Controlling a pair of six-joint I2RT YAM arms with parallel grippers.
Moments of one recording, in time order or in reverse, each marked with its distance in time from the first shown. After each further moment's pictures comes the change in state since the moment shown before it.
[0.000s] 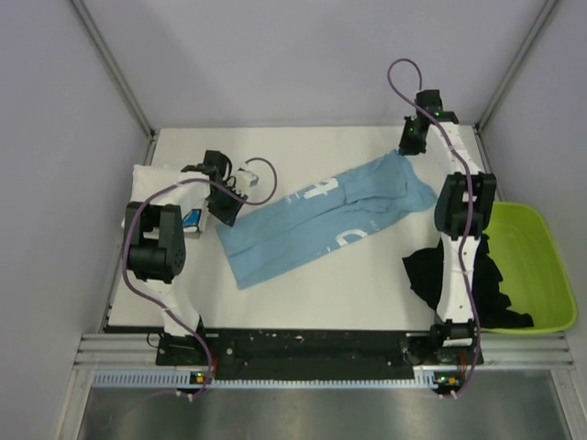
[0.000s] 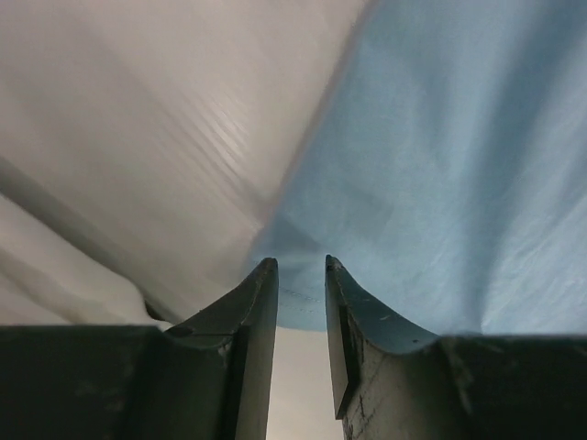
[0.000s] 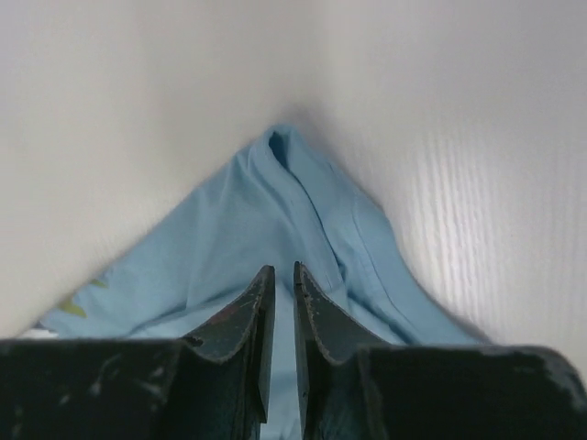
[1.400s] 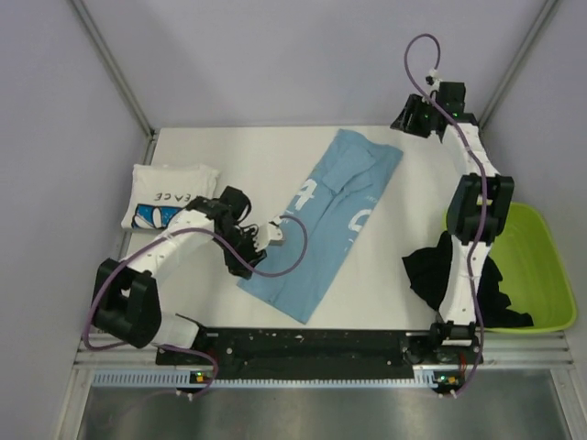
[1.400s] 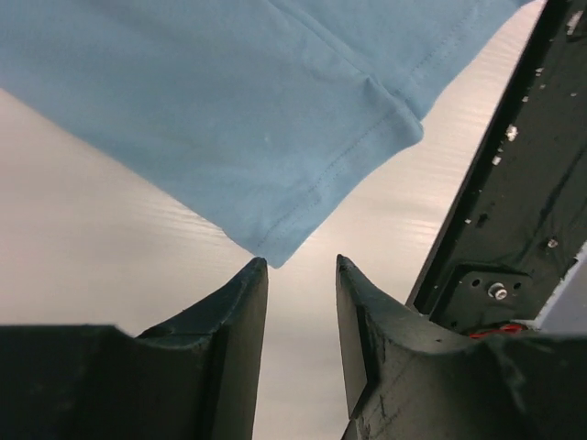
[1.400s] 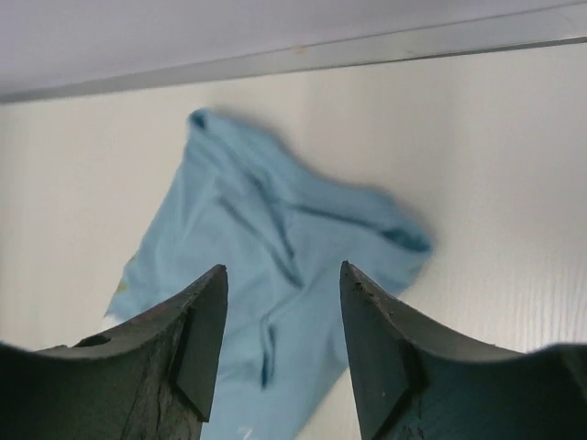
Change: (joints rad) left arm -0.302 -0.437 -0.350 -0.273 0.233 0.265; right arm -0.071 -0.062 -0.070 0.316 -0.311 0.019
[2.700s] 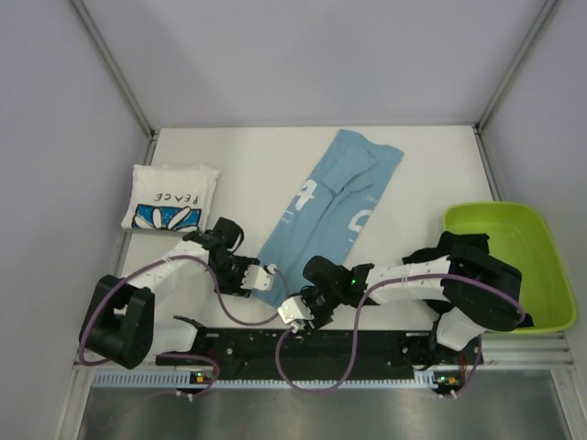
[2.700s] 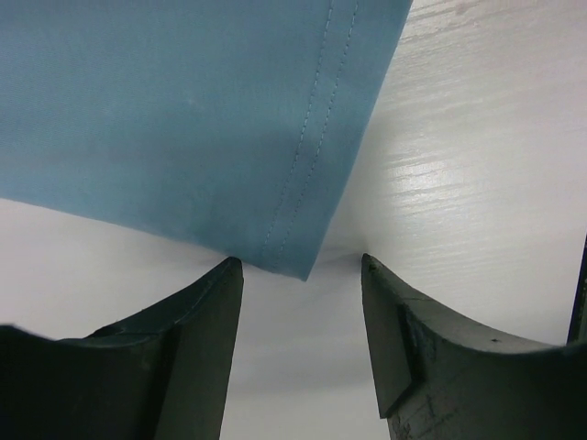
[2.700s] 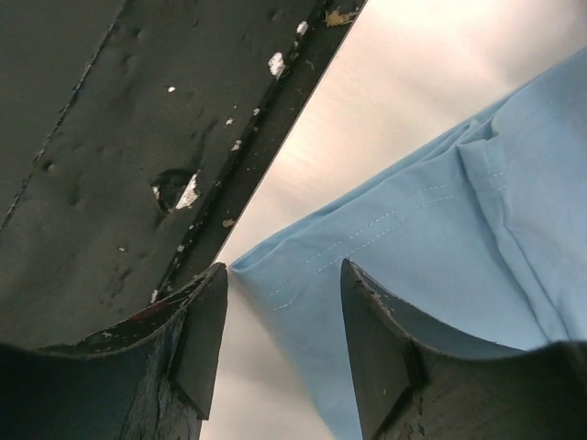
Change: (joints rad) left arm 0.040 -0.135 -0.351 0.225 -0.072 0.608; right arm 1.219 -0.811 -1.493 0.376 -0.103 -1.148
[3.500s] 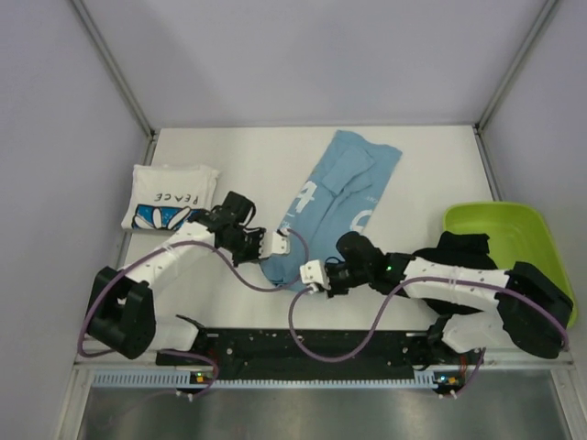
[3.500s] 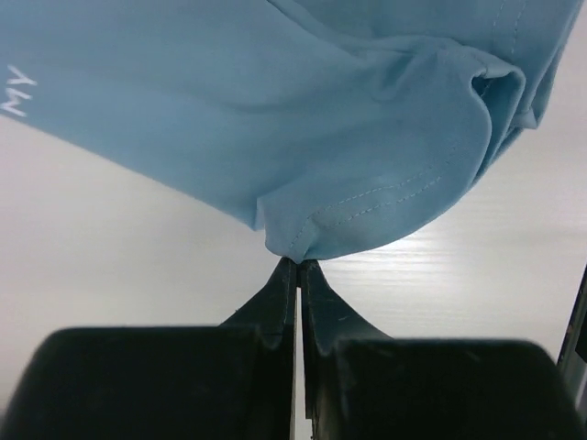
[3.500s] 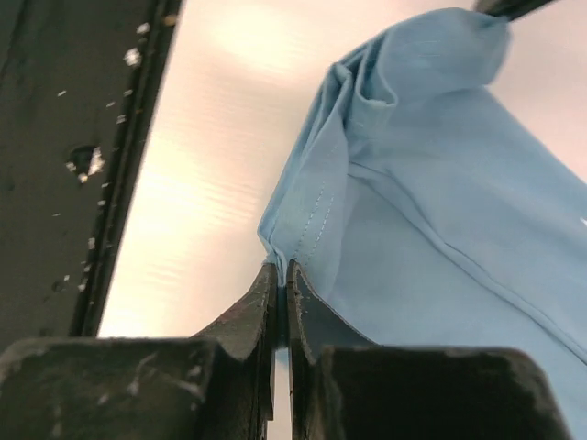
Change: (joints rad) left arm -0.074 0.044 0.210 0.005 0.080 -0.299; right arm -0.158 -0.242 -0.080 0.031 -0.005 0.143
